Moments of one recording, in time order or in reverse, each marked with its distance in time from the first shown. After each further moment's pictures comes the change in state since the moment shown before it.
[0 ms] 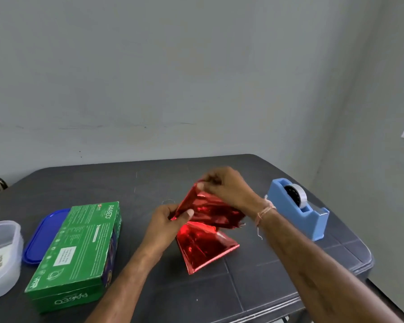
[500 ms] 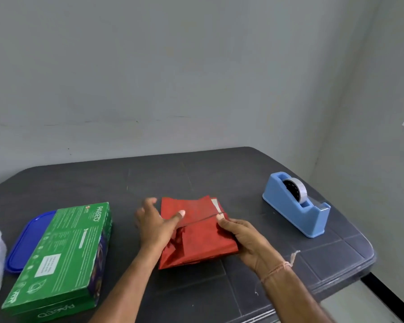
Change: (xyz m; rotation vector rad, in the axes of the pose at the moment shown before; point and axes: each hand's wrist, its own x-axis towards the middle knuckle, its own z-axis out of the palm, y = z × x) left_hand 0.040 -0.043 0.007 0.490 0.423 -0.118; right_hand -0.075 0.068 0.046 1.083 0.024 0.751
